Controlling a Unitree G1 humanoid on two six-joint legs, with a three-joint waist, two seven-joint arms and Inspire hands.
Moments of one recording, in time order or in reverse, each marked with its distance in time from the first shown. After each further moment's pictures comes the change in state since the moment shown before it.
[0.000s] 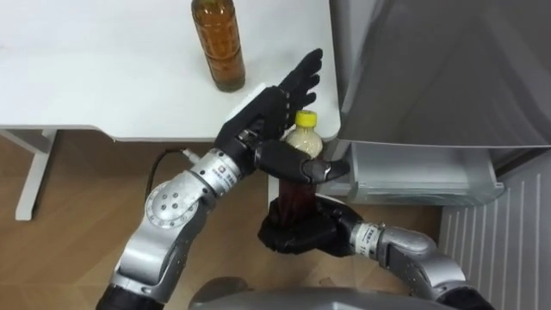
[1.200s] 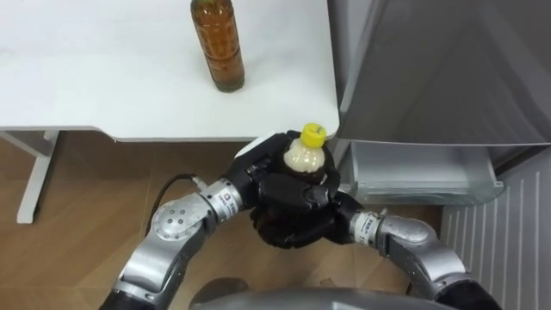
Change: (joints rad) left arm 0.034 0.028 -0.045 0.208 0.050 0.046 -0.113; right arm -0.015 -0.014 0.003 -0.067 -0.087 -0.025 -0.048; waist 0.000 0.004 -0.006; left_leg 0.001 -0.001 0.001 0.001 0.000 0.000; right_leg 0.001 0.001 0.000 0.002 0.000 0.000
